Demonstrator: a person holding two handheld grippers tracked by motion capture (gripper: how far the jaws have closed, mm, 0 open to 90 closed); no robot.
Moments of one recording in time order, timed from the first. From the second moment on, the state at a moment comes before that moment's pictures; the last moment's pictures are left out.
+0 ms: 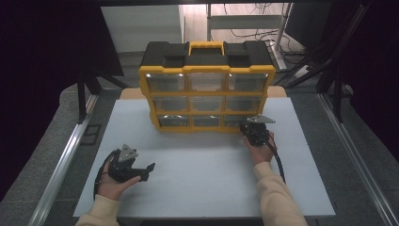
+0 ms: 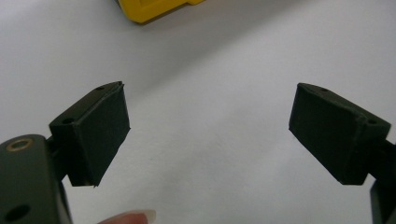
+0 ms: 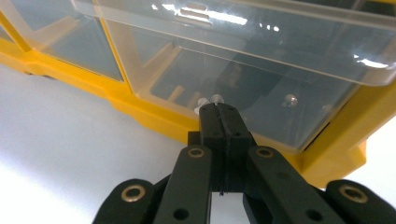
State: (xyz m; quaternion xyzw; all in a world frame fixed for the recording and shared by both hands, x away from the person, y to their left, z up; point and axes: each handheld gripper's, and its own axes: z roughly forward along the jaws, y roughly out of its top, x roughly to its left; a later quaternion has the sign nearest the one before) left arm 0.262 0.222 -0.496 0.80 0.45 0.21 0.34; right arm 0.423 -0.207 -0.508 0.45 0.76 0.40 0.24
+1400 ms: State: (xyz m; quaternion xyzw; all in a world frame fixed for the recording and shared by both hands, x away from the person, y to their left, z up) left arm 0.269 0.216 -0.499 0.81 0.44 0.20 0.33; right arm 0.412 -0.205 -0.499 0.42 0.77 0.41 0.25
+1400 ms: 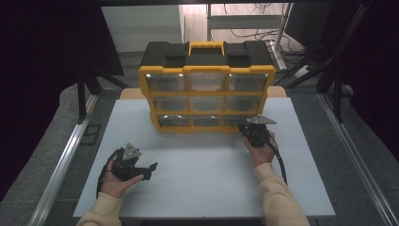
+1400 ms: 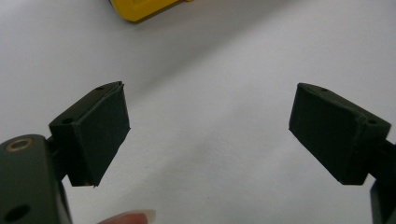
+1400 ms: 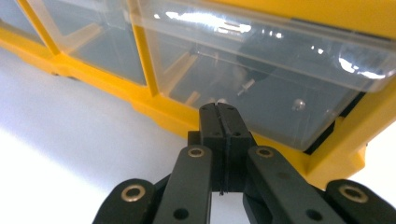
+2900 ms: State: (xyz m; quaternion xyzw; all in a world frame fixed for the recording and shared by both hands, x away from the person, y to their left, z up) left arm 0.266 0.216 -0.498 0.81 0.44 0.21 0.34; right arm 0.330 -0.241 -0.474 0.37 0.80 0.42 0.20
